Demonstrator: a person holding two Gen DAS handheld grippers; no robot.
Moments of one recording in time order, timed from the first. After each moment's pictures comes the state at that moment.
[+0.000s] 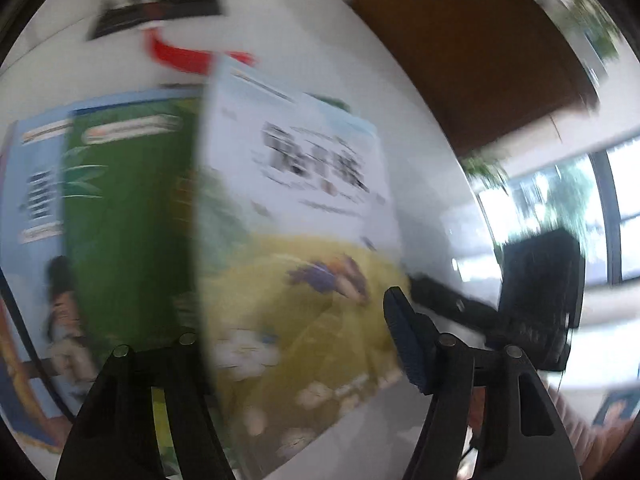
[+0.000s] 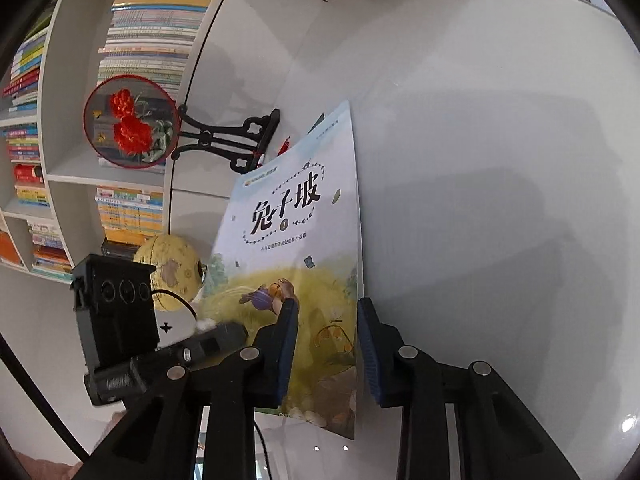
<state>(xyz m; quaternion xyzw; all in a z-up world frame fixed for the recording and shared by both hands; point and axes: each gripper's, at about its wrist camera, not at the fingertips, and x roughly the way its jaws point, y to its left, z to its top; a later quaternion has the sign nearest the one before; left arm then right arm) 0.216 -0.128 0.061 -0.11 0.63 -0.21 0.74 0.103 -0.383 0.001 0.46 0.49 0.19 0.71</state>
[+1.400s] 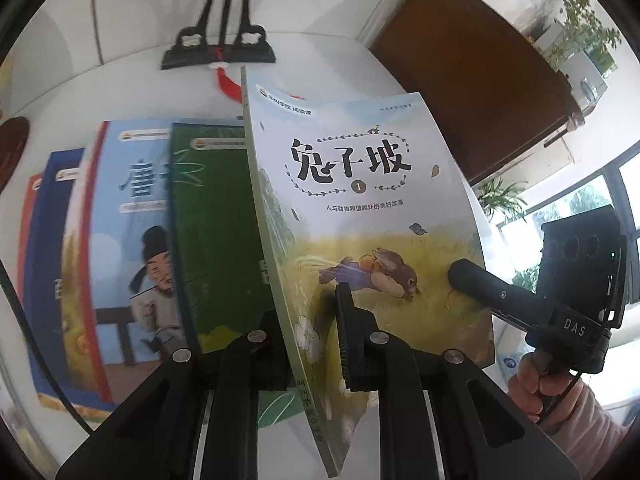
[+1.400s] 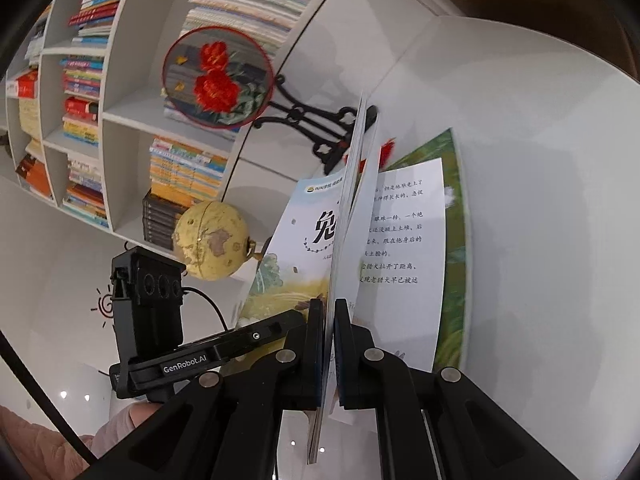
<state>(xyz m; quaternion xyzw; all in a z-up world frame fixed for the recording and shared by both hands) 0.167 -0.086 0.093 -0.10 0.57 -0.18 0.80 0.105 -0.342 0.058 0.40 0.44 0.29 0.75</state>
